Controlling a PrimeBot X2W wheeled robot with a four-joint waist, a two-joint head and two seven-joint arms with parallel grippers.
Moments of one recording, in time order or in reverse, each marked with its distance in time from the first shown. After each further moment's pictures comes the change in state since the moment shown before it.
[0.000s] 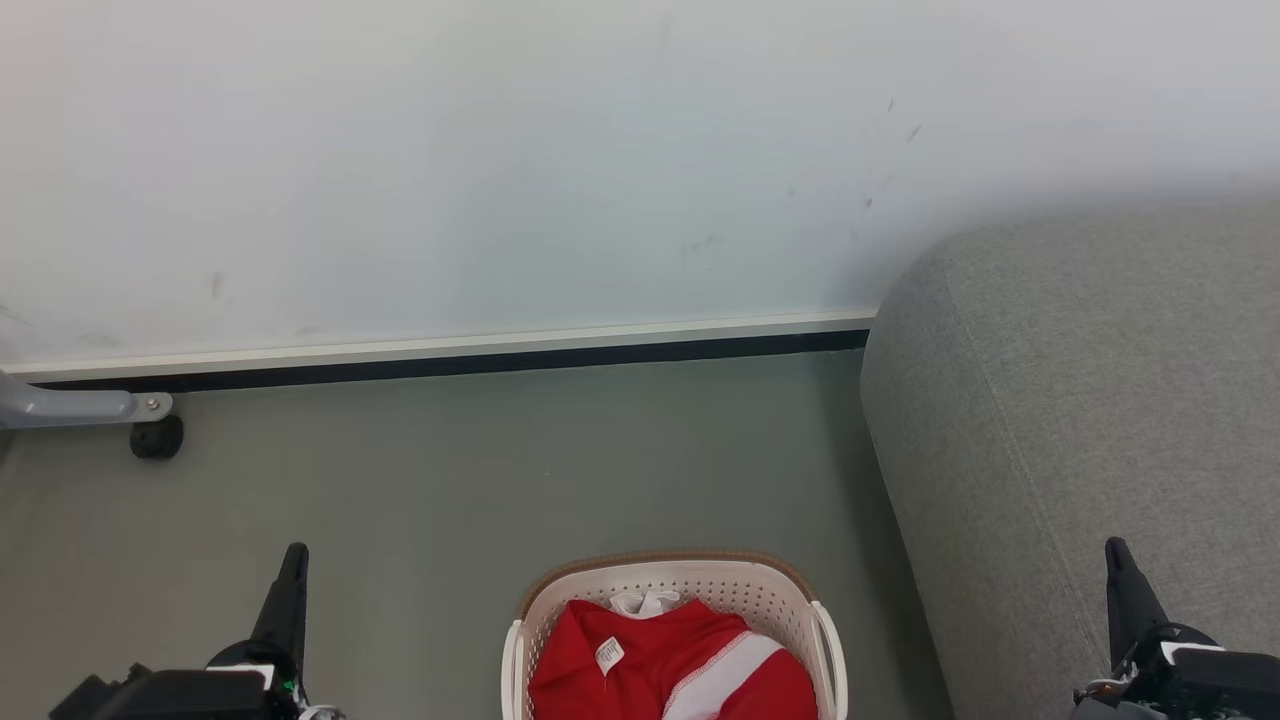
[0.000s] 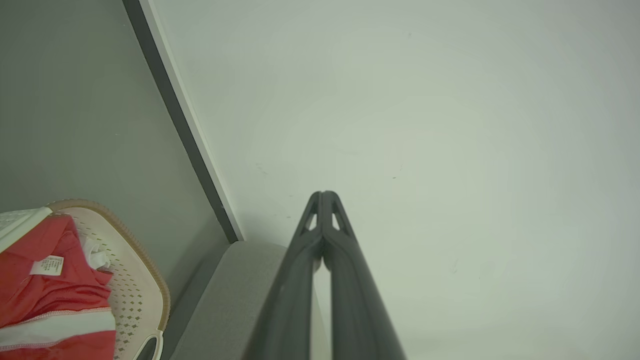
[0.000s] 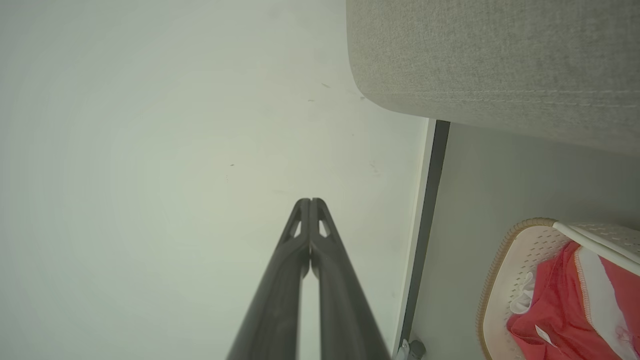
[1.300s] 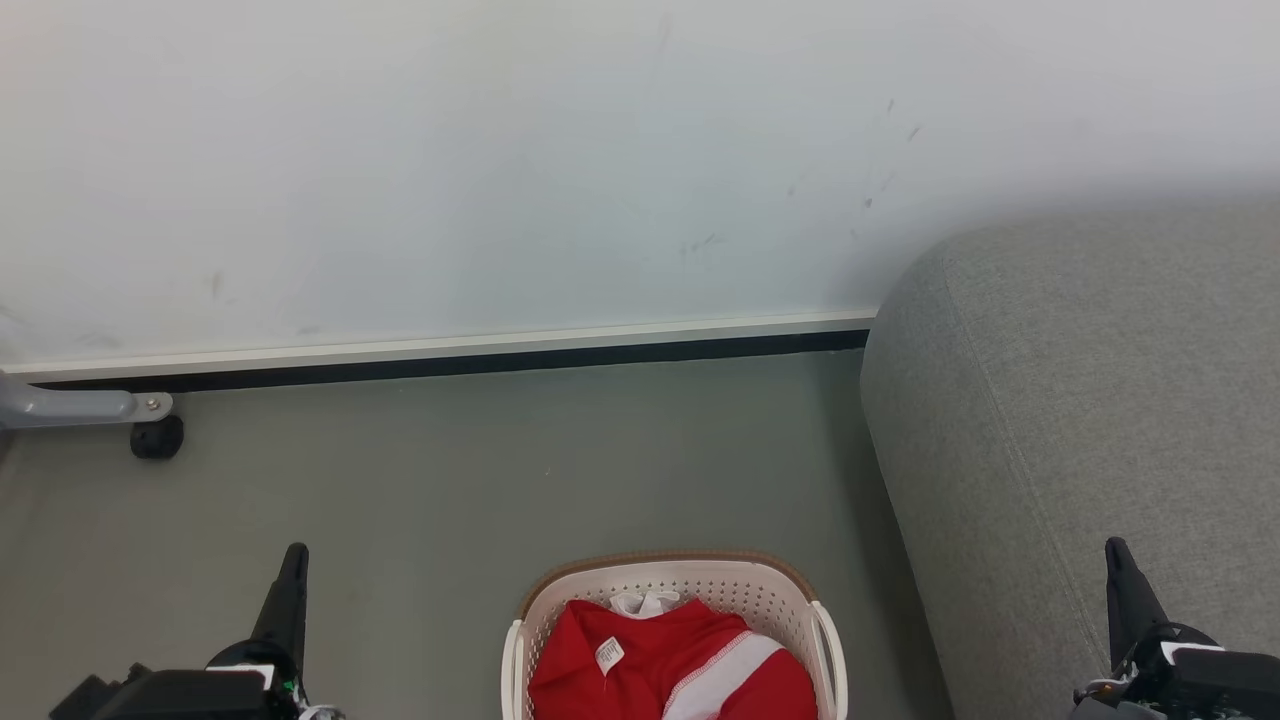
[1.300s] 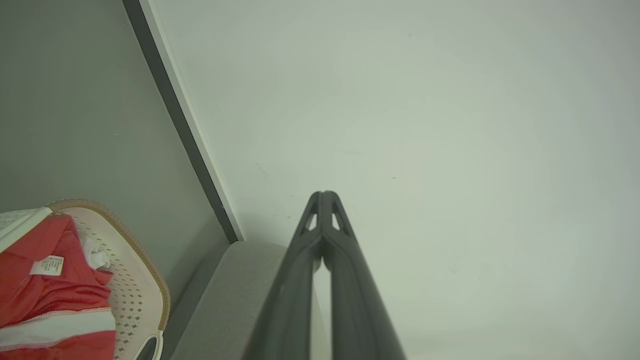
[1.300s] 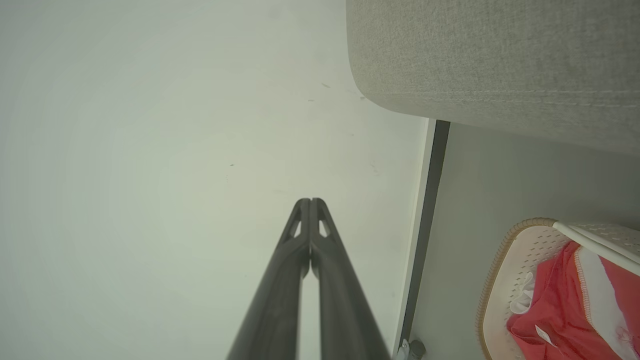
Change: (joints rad) left arm 0.000 0.000 0.000 0.000 0.000 0.000 0.000; right arm 0.000 0.000 0.000 0.000 0.000 0.000 0.000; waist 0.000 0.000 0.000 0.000
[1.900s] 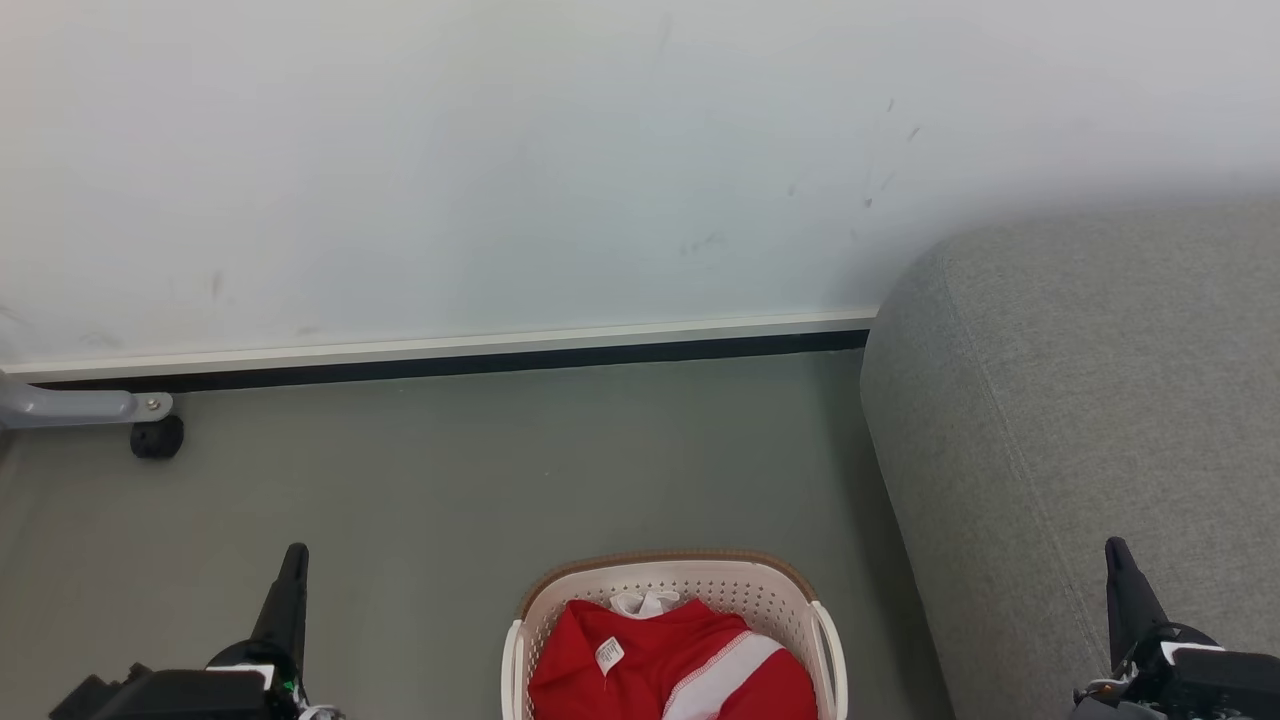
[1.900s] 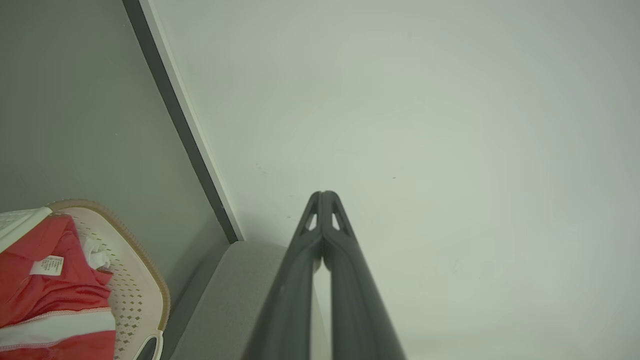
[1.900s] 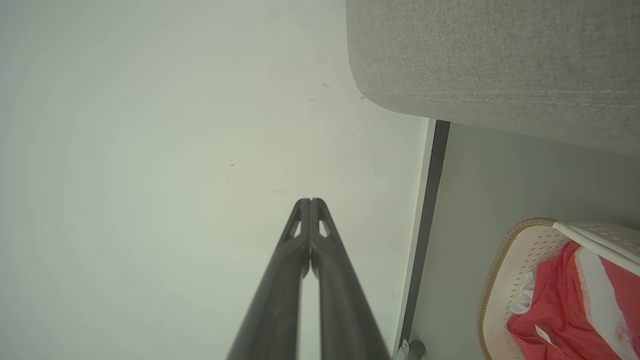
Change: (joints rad) left arm 0.000 0.000 0.000 0.000 0.000 0.000 0.000; right arm 0.000 0.000 0.000 0.000 0.000 0.000 0.000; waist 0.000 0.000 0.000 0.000
